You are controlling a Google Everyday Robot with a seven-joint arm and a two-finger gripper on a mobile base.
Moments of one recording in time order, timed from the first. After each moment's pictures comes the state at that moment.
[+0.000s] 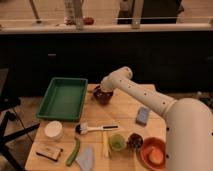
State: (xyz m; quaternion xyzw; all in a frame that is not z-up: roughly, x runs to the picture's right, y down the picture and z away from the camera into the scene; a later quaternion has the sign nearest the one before) arm -0.009 -0.010 0.951 -0.06 -0.21 -0.16 0.96
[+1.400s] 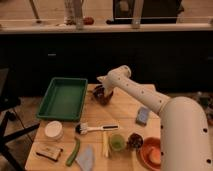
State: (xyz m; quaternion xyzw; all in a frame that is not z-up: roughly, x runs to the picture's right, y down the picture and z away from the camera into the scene) arm -0.011 -0.014 0.965 -0.08 -0.21 -0.17 0.96
